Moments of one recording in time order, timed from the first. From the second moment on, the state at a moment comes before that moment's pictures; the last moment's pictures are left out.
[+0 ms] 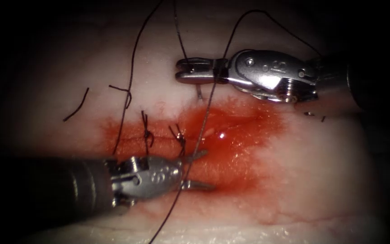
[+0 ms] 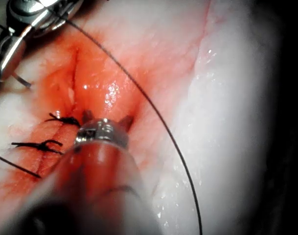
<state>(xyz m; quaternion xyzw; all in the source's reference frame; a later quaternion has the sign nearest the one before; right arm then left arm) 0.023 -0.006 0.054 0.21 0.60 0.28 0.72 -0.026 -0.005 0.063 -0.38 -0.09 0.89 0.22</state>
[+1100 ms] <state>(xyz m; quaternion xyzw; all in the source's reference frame) 0.024 -0.012 0.055 0.44 0.50 0.45 0.60 -0.025 -0.004 0.062 -0.38 -0.09 0.89 0.22</state>
